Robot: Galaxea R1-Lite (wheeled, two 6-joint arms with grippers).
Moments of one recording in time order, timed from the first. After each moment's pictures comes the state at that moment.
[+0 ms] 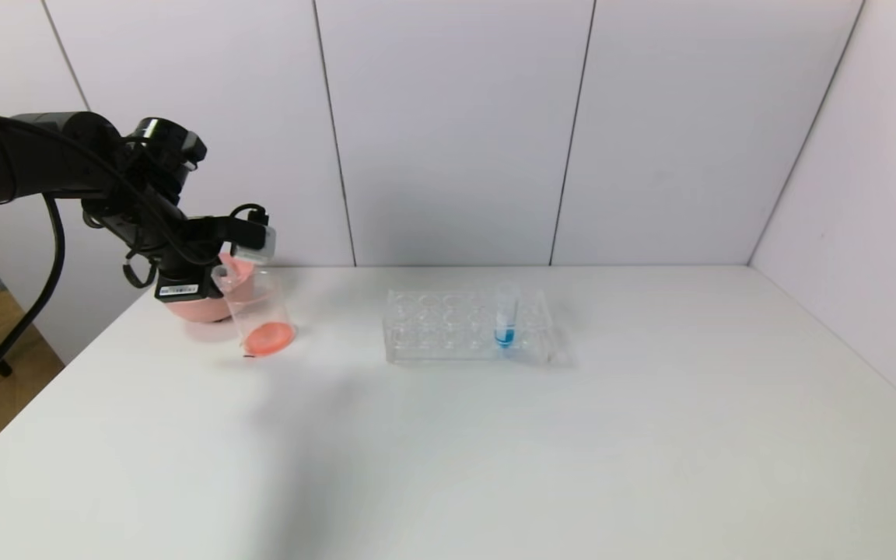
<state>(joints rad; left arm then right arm) -0.01 2.12 -1.99 0.81 0.03 1.41 0.00 0.00 0.00 0.00 0.00 0.00</state>
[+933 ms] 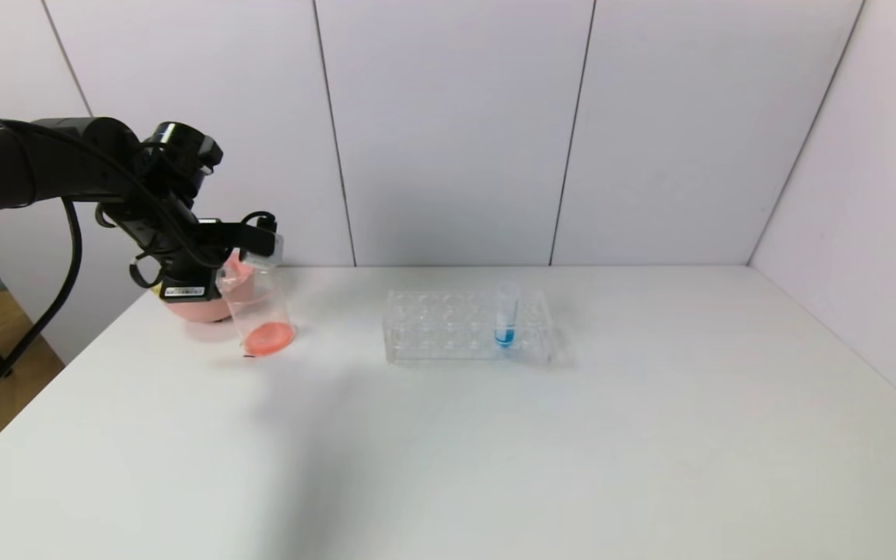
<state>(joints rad) -0.04 2.13 -1.99 0.80 0.15 1.40 0.00 0.00 0.00 0.00 0.00 0.00</state>
